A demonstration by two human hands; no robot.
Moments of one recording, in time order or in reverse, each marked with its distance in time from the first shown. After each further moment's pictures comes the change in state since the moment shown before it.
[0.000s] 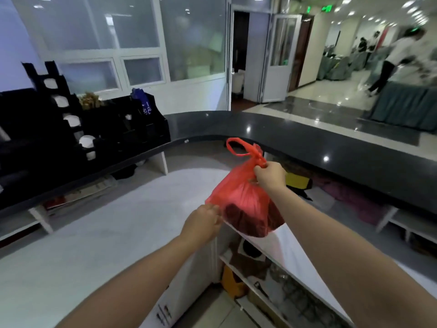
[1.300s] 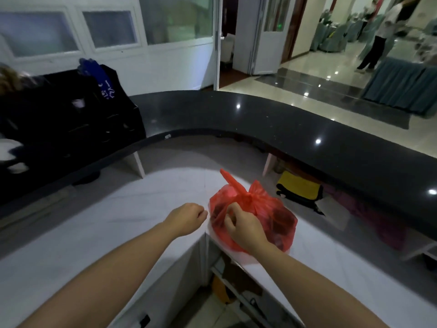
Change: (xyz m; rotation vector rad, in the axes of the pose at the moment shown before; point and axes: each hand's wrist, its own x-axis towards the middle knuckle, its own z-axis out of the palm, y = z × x) left_hand 0.205 -0.143 0.070 0.003 -0.379 -0.089; right_hand 0.098 0.108 0.139 -0.460 -0.295 -0.443
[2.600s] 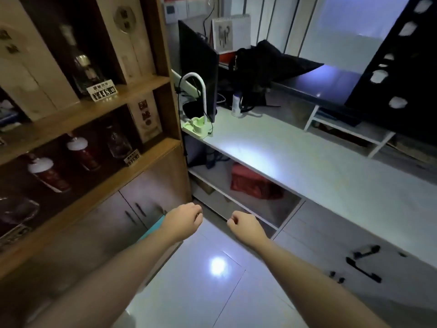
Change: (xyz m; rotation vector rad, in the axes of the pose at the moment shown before) left_hand -0.994 -0.018 0.211 -0.175 0.487 -1.402; right_hand -0.619 -0.483 0.283 -0.069 -1.138 -0.861
